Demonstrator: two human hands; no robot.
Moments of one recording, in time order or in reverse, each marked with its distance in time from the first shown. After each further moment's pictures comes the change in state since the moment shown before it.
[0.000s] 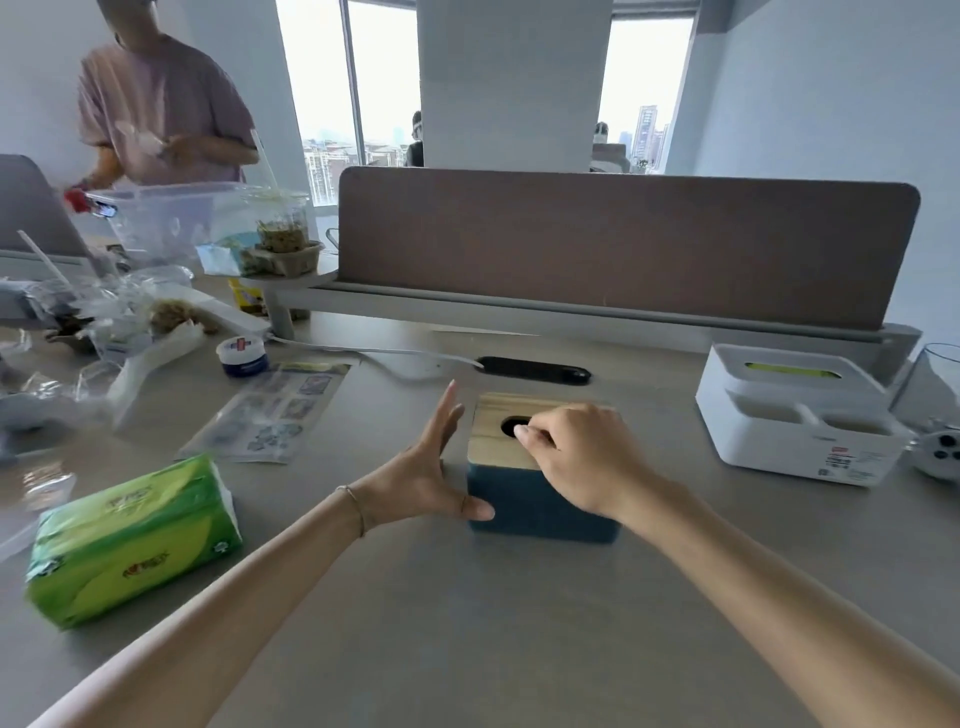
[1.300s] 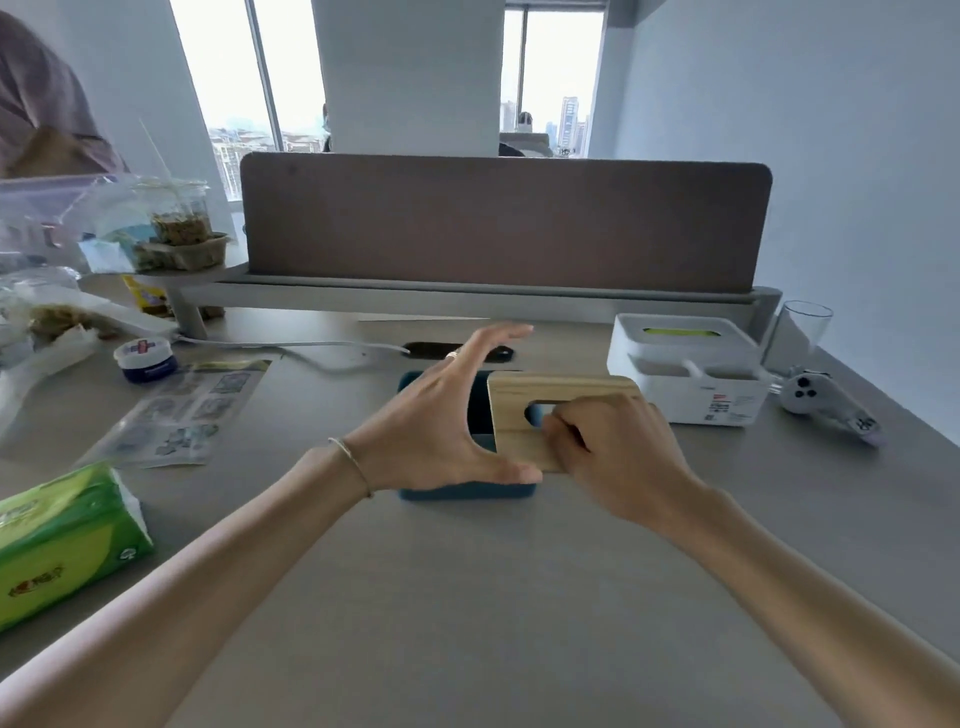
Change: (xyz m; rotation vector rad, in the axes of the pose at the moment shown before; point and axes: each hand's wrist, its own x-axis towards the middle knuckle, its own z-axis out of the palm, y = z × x) left_hand -0.004 0.124 0.057 0.454 0.108 0.460; right_hand -0.085 0.039 -0.058 -0.112 0.151 0.066
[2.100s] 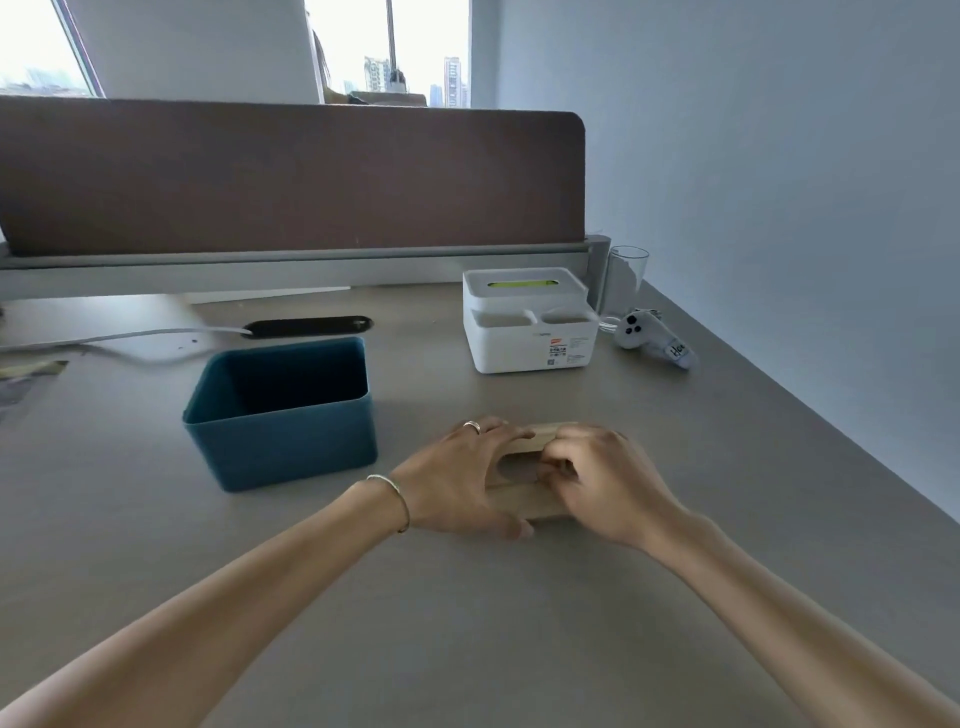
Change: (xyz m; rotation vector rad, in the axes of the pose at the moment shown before) left_hand 0.053 0.052 0.177 0.112 -0.439 -0.032; right_hand -0.127 0.112 -0.021 0.008 -0.175 0.275
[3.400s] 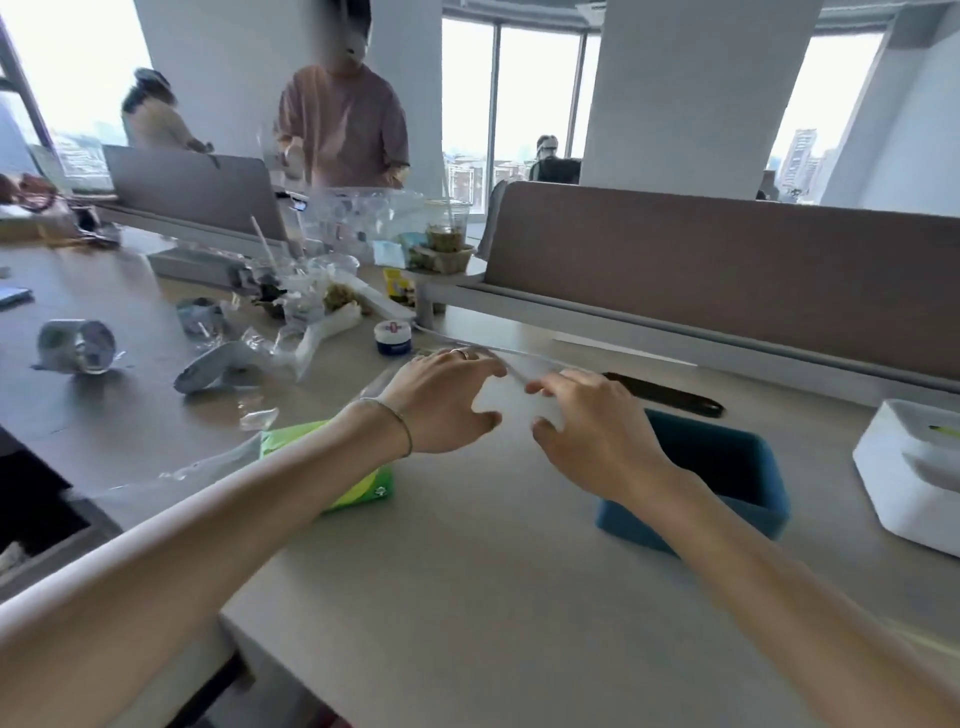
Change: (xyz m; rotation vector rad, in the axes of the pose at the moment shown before) left_hand -0.269 -0.164 -0.189 0.425 0.437 -0.674; right_hand 0.151 -0.340 0.058 0.123 0.011 -0.532
